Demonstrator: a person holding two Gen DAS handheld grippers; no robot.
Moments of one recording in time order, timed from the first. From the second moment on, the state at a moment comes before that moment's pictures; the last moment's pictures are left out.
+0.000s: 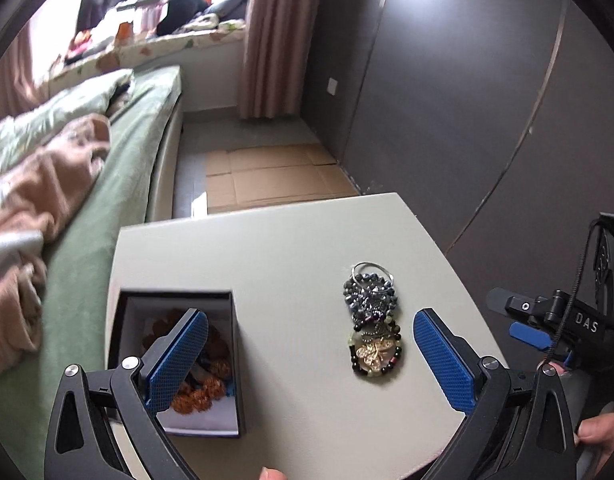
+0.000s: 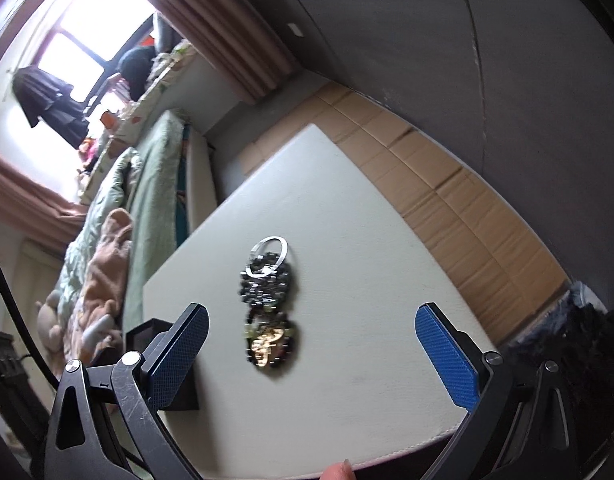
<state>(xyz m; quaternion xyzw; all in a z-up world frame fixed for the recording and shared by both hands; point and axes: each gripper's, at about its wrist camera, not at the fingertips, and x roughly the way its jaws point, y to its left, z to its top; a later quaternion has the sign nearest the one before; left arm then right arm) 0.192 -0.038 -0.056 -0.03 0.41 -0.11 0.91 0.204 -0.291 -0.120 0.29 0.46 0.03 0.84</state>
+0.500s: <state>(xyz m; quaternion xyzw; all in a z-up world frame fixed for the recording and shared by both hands) 0.226 -0.094 -0.089 0.08 0.48 -0.15 0.86 0.192 -0.331 -0.129 0.36 0.45 0.00 0.82</state>
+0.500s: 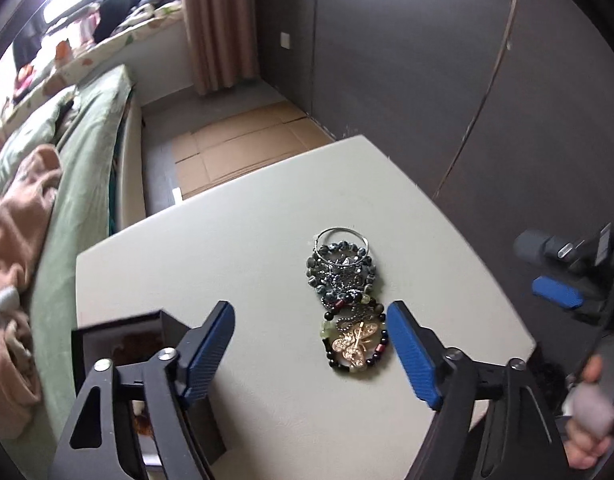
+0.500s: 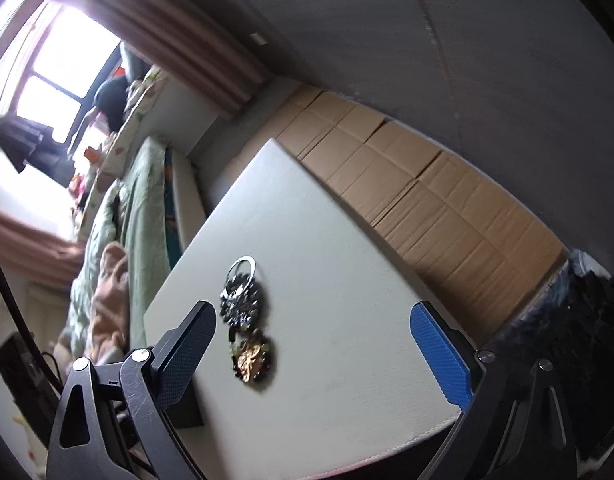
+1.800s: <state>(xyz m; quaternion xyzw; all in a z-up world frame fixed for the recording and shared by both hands) 0.239 -0.098 -0.140 0.02 0.52 -0.21 0.83 0.189 -0.338 -0.130 0.38 0.43 0.00 0.82</state>
